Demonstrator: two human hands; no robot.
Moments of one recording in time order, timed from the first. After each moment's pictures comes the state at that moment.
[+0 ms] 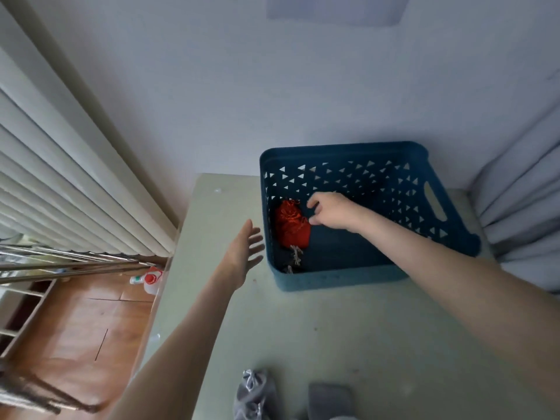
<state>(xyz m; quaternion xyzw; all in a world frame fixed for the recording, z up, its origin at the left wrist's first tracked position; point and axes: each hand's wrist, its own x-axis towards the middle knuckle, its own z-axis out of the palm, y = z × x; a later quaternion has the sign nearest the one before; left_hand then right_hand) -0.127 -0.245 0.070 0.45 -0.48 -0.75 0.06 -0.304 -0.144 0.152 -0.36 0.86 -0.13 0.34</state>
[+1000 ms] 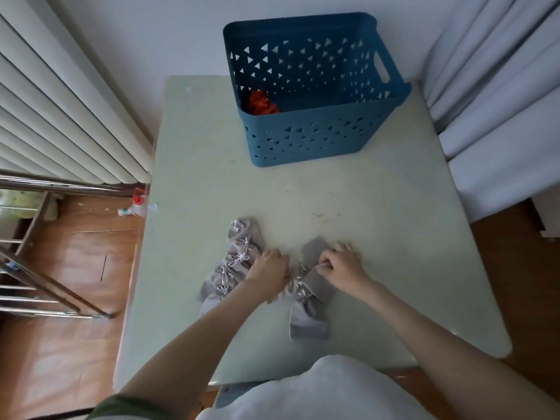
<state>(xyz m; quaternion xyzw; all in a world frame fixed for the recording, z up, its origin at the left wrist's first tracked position) 0.050 0.003 0.007 0.15 -0.94 -0.21 -0.23 -0.061 0.159 0.005 -0.33 0.90 -0.09 0.26</state>
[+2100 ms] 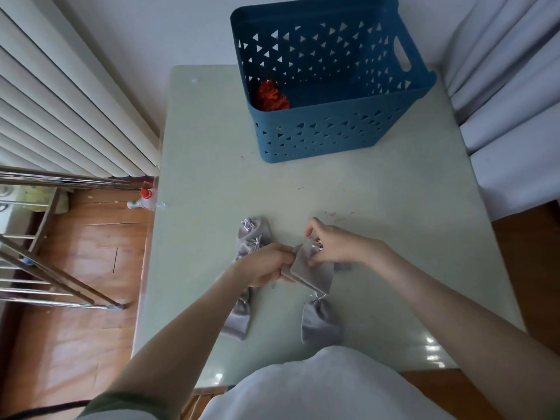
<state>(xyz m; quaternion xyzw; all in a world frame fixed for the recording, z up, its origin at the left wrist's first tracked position) 0.044 -0.035 0.033 0.29 -0.49 -0.77 -0.29 -0.089 0.088 0.057 -0.37 0.79 -0.14 0.48</state>
